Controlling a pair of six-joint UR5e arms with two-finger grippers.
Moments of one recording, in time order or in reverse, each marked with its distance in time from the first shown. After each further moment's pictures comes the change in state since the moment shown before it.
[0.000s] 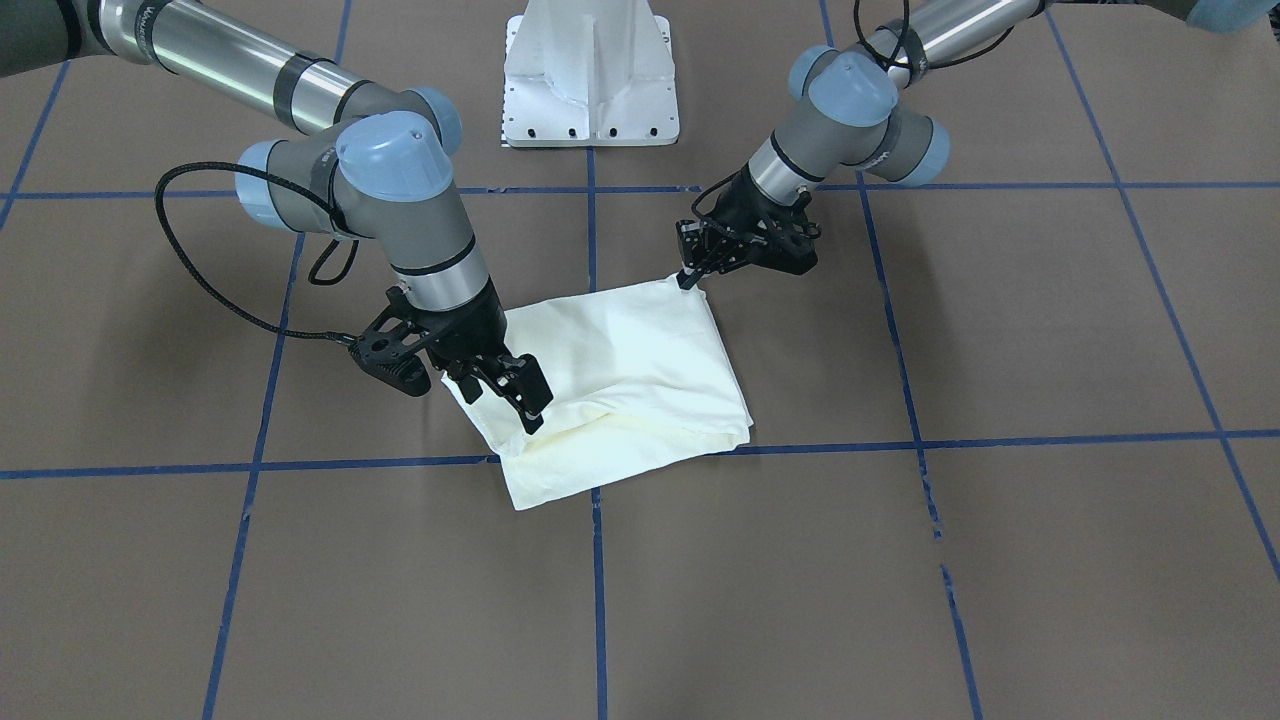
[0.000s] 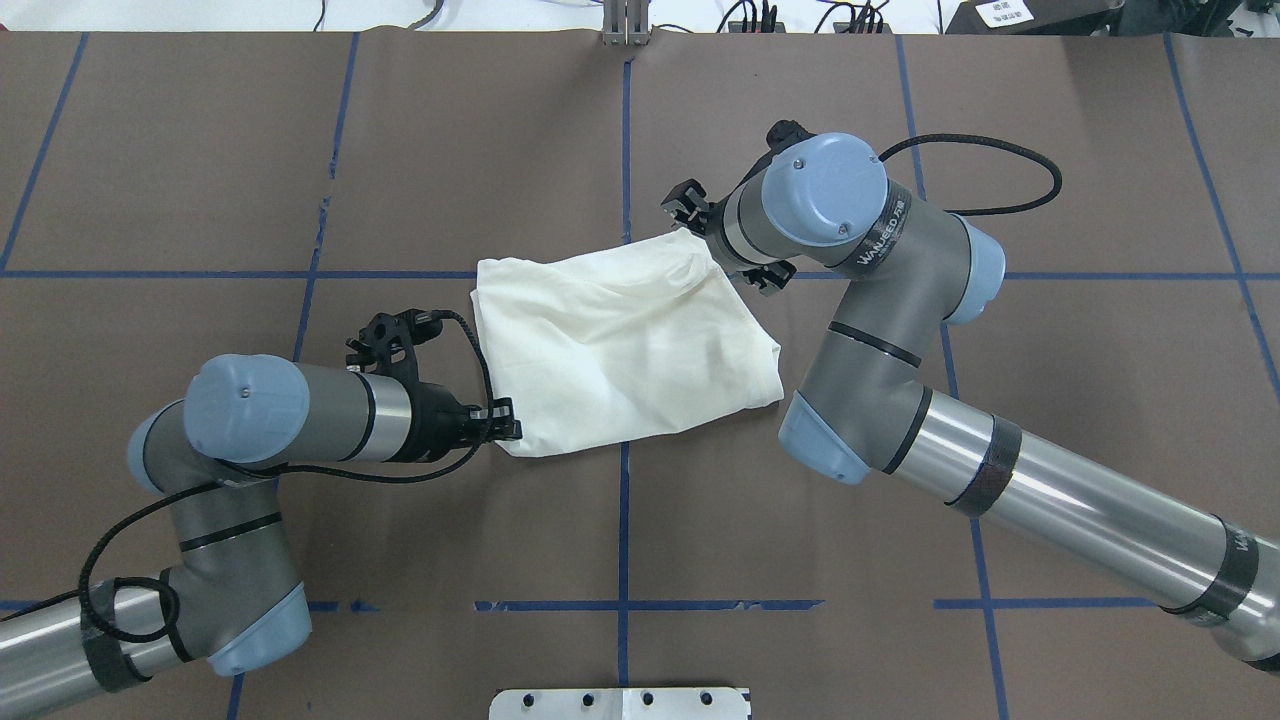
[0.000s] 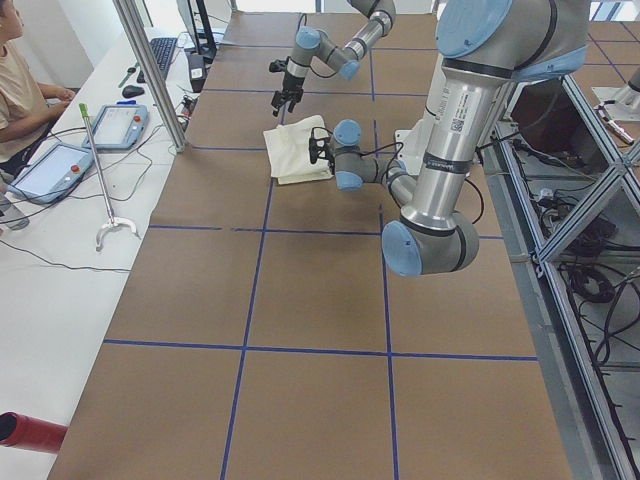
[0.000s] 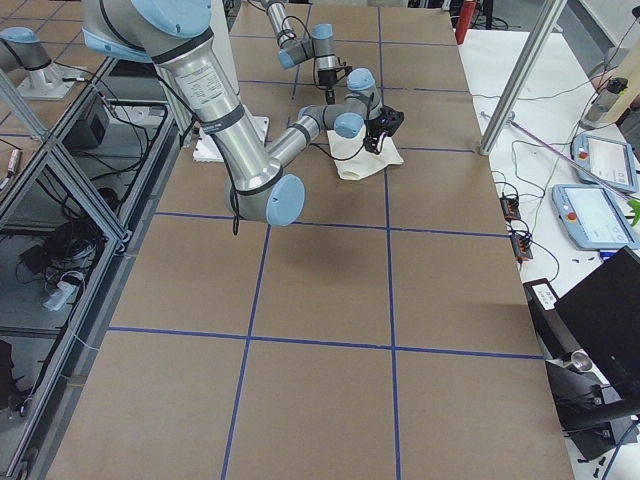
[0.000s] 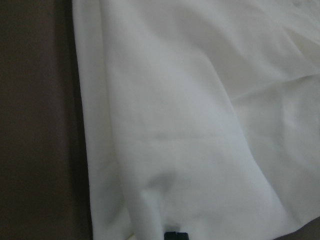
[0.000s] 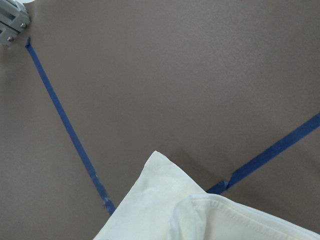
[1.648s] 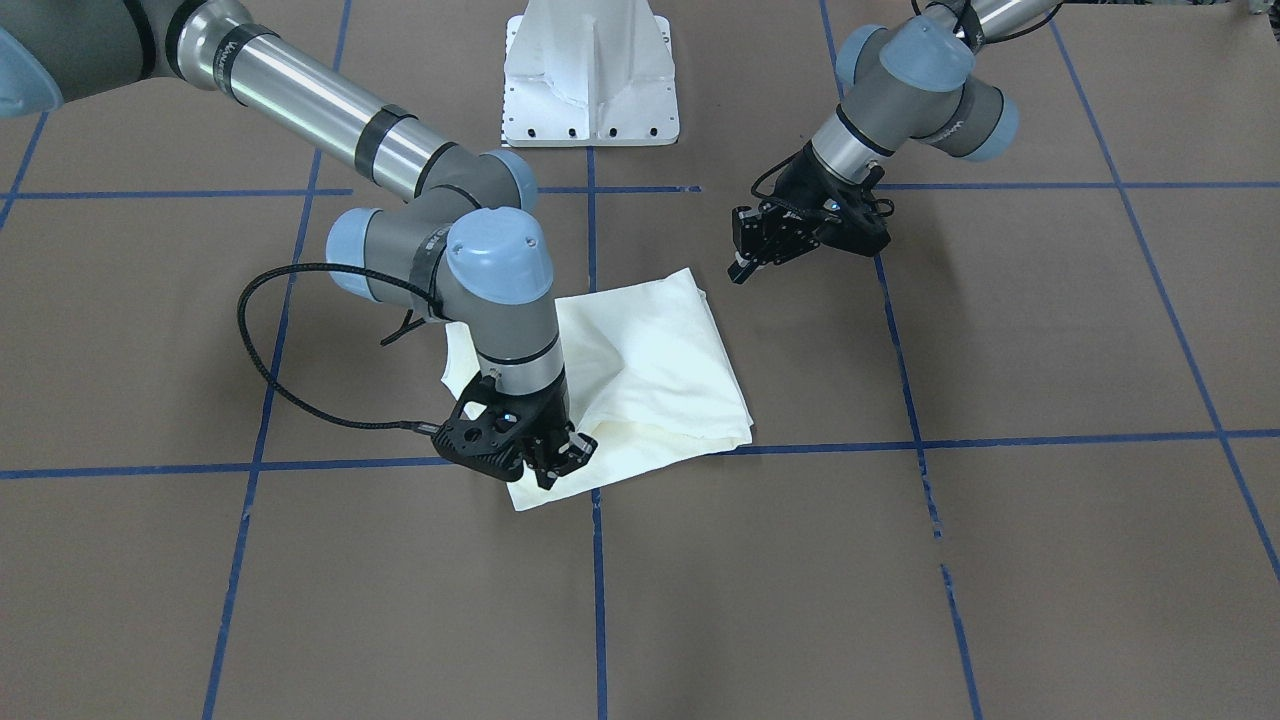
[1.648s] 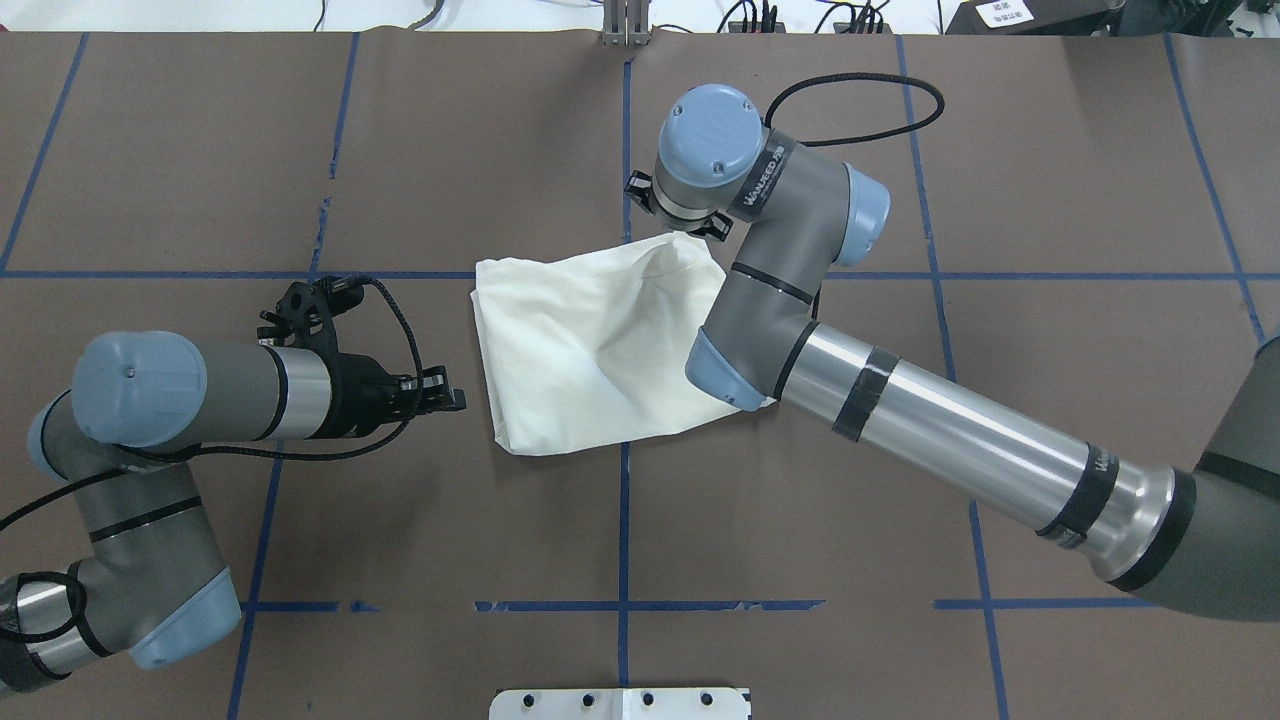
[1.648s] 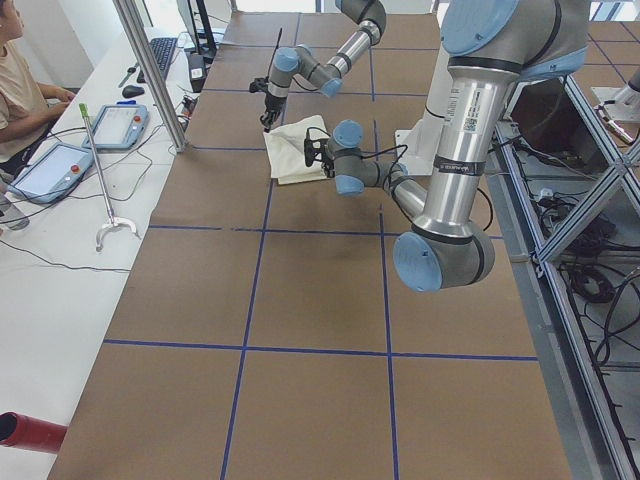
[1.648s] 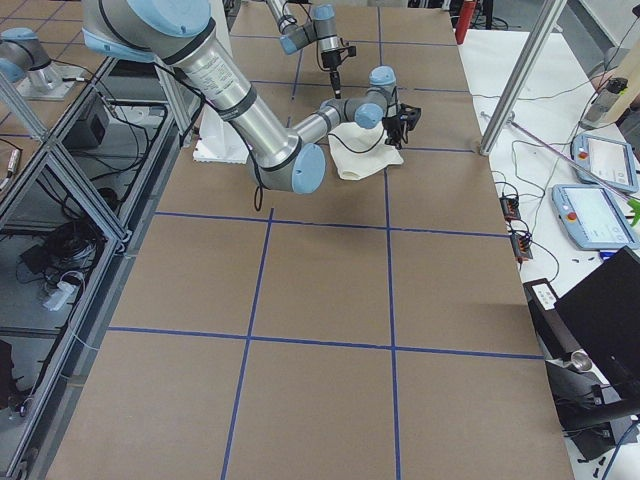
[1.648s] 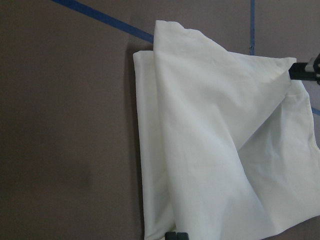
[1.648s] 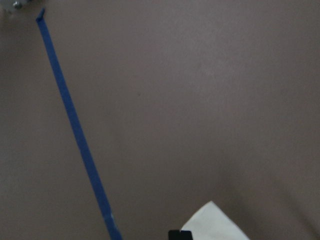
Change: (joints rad) left arm -0.070 0.093 -0.104 0.004 0.002 0.000; right arm 0.051 0.243 -0.373 -0.014 0.022 -0.238
